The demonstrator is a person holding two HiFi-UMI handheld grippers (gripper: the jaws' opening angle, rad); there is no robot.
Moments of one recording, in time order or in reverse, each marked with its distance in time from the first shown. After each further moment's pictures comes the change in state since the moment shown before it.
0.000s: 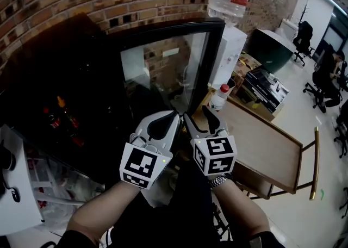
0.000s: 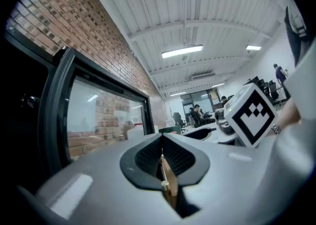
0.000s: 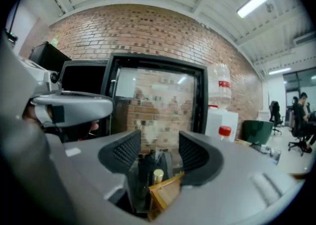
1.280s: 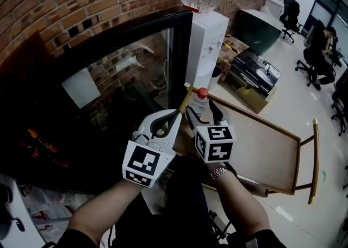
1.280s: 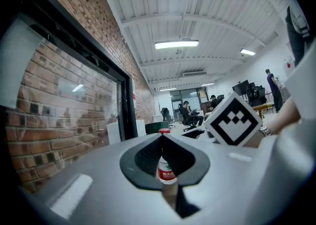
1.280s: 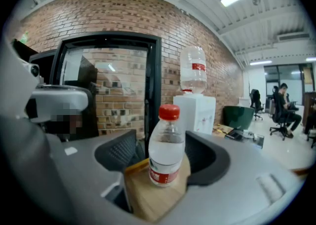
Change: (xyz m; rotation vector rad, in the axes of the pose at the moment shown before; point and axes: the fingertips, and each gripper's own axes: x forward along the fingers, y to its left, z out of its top) left arm 0.125 -0.030 -0.025 -0.033 0.061 -0.163; right arm 0.043 -0.141 -0.052 0.107 0.136 -0.183
